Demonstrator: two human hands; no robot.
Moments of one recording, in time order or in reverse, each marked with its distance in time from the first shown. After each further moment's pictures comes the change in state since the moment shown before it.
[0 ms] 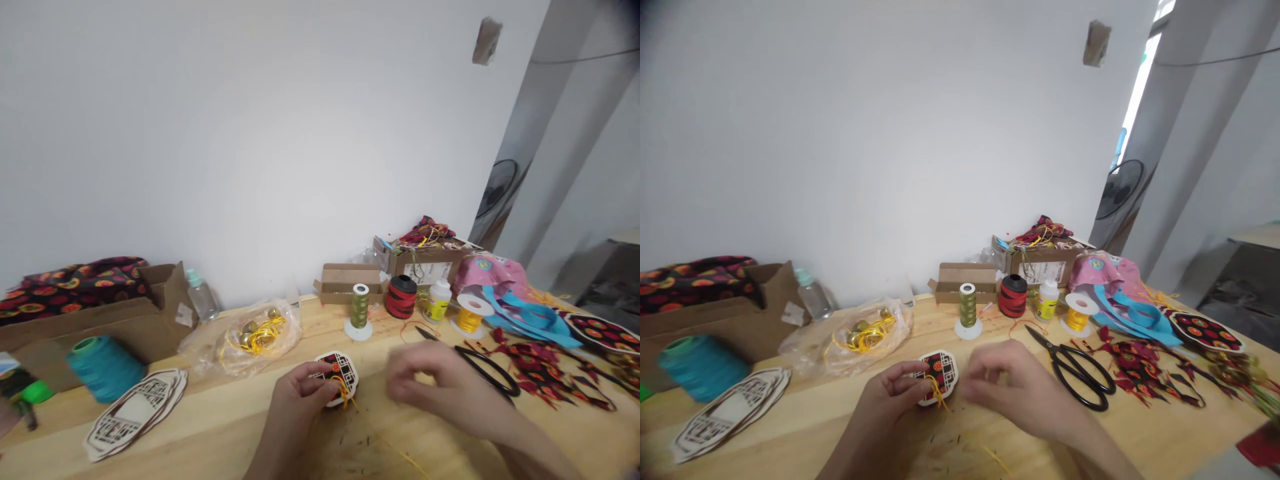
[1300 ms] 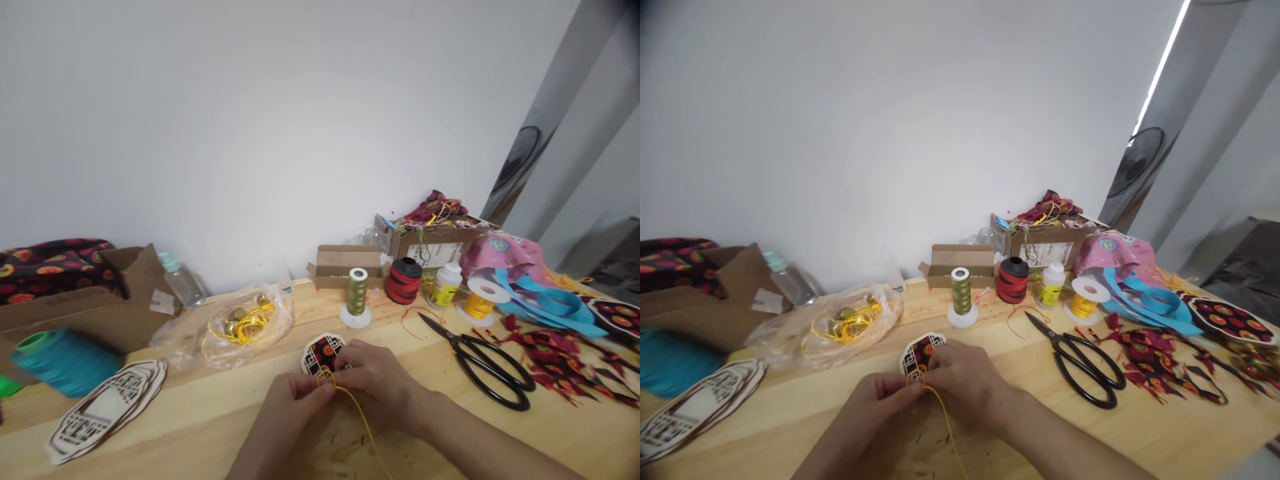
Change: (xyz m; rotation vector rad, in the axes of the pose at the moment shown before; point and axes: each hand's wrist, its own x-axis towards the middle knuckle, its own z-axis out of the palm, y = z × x) left_hand 0.011 -0.013 -0.005 0.423 -0.070 -0.158; right_hand 0.038 0.050 0.058 -0.465 -0.064 -0.350
